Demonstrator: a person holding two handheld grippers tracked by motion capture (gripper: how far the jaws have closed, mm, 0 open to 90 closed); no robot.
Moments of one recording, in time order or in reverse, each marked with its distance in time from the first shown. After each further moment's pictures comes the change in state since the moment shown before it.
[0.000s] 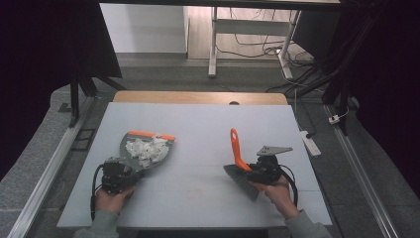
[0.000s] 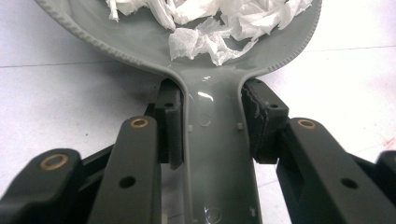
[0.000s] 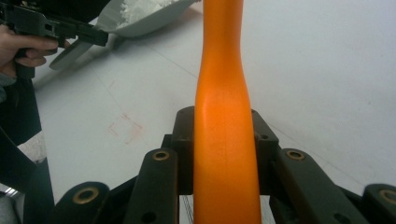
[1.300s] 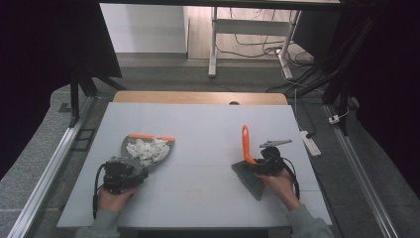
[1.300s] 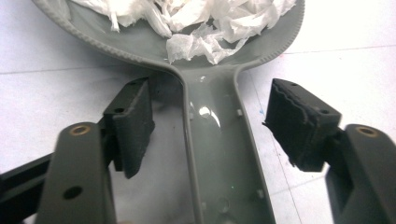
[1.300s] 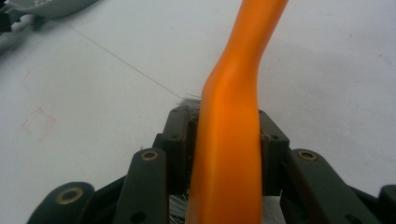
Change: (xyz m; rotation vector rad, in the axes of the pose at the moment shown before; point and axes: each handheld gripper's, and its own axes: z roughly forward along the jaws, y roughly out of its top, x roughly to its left) left arm -0.001 0.000 0.002 -0.011 0.022 0.034; right arm -0.050 -0.002 0.012 0.123 -0.136 0.103
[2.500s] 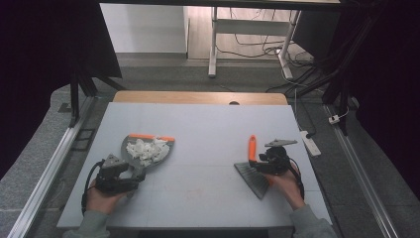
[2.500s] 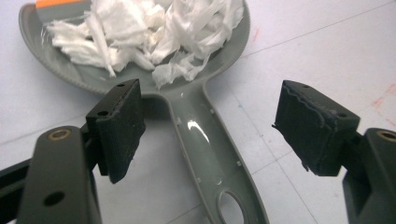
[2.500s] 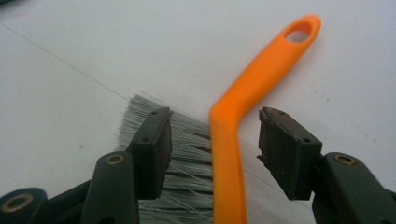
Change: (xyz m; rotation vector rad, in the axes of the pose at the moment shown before) left arm -0.002 0.004 -0.029 -0.060 -0.046 0.264; right arm -0.002 -0.001 -0.016 -0.026 -0.217 -0.051
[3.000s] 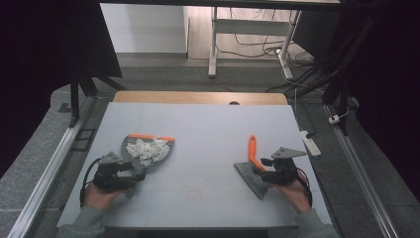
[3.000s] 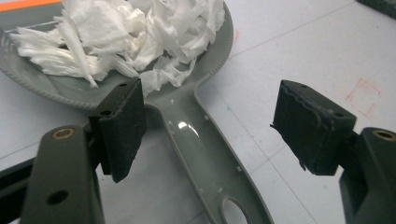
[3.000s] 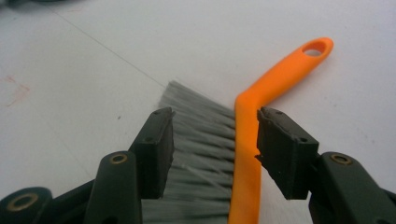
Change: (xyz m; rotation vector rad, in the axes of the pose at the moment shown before) left arm 0.015 0.001 0.006 0.014 -0.127 0.027; right arm 0.007 -0.023 -0.026 -0.112 0.064 -0.128
